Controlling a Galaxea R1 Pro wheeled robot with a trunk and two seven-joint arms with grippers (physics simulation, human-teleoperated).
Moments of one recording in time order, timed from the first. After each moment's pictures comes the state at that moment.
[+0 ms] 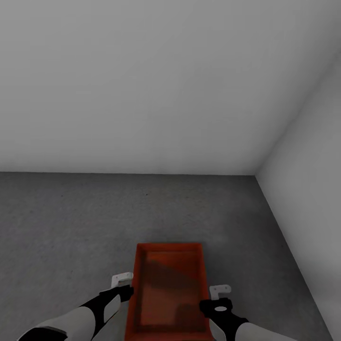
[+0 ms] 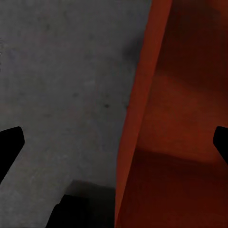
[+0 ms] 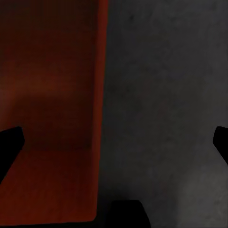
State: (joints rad) left arm -0.70 -0.06 -0.16 -0.07 0.36 0.06 0.17; right arm -0.65 0.15 1.46 0.00 -1.34 -0.07 -0.27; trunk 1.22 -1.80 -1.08
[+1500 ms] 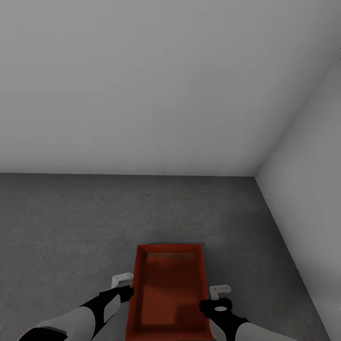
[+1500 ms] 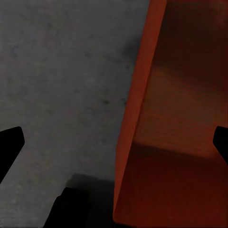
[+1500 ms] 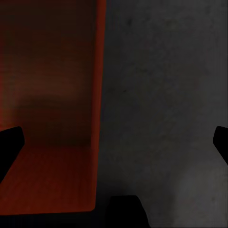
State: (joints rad) left arm -0.70 -0.06 -0.16 -0.07 0.37 0.07 0.16; right arm -0.65 0.15 1.46 0.00 -1.34 -0.07 -0.27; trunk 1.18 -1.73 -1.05
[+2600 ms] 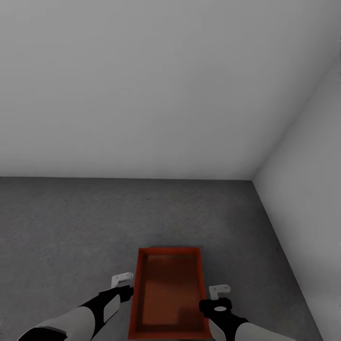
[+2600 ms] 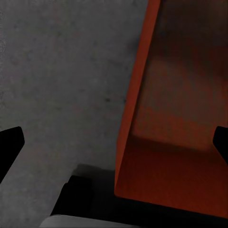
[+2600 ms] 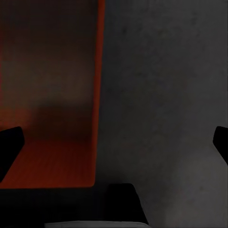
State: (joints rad) left arm -0.70 -0.06 -0.16 -0.07 0.37 0.07 0.16; right arm -0.65 0.15 1.46 0.00 -1.34 -0.07 -0.27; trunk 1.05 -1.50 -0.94
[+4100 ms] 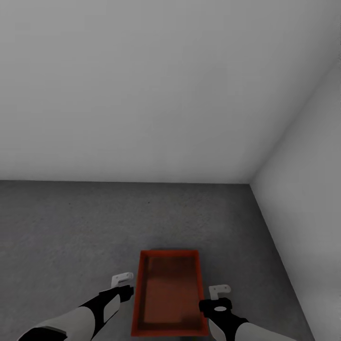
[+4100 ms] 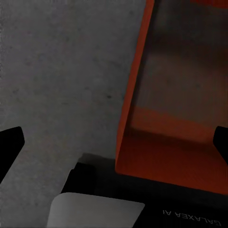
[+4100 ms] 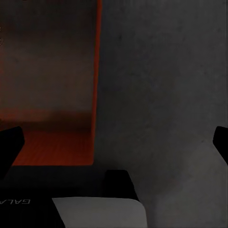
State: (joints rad) left arm -0.70 -0.06 -0.16 -0.07 0.37 0.07 0.16; right arm -0.65 0.15 1.46 0.00 -1.34 -0.07 -0.27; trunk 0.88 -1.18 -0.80
